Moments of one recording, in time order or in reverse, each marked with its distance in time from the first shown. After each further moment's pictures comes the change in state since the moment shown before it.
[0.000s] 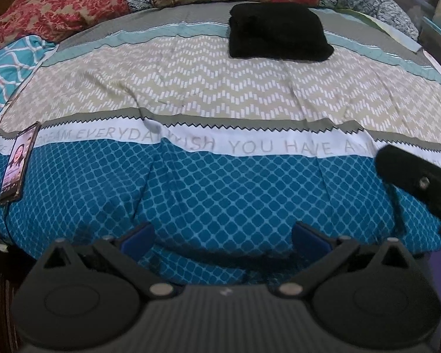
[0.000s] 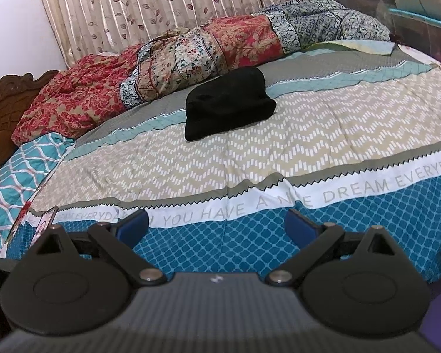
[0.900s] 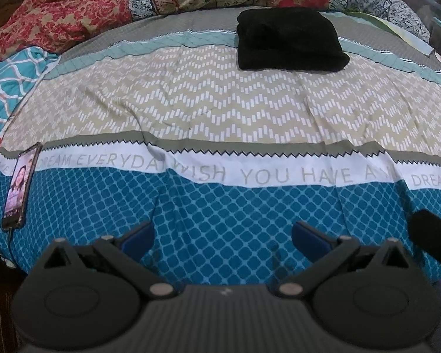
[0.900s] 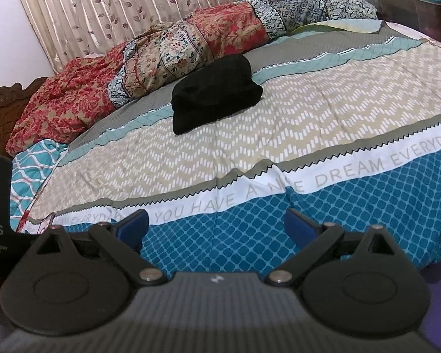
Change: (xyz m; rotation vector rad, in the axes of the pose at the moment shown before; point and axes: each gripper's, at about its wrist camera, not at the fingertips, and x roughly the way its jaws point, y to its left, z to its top) left arm 0.022 0.002 0.032 0.007 -0.014 0.048; right arm 0.007 -0.016 -0.001 0.086 0.045 0.002
